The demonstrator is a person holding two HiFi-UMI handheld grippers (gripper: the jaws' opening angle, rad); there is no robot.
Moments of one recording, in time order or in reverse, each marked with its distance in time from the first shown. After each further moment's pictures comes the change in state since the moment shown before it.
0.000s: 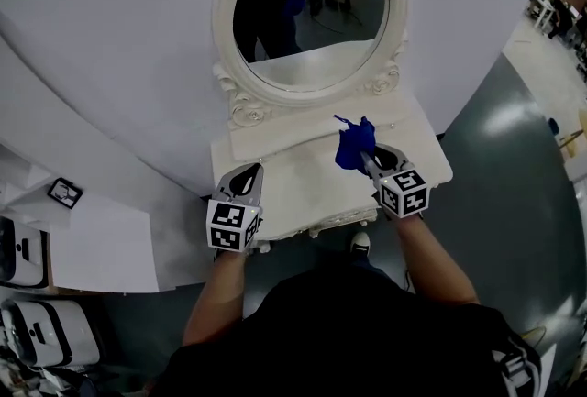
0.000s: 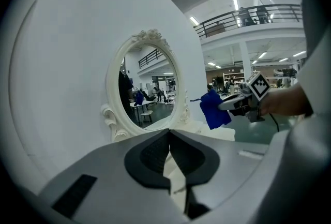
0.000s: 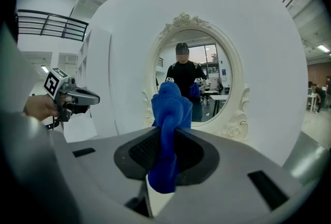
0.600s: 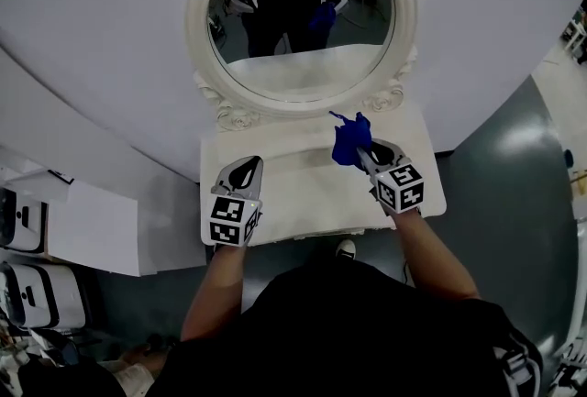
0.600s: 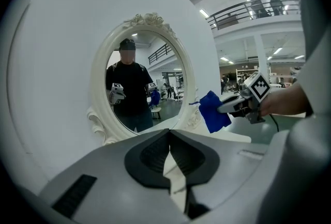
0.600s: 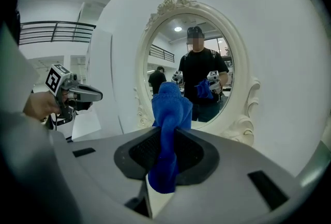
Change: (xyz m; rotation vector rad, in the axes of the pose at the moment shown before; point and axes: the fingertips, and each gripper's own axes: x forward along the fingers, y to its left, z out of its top) left arm 0.113 -0.016 0.037 -0.046 0.052 0.122; right arm 0.067 -0.113 0.011 -0.033 0.052 0.165
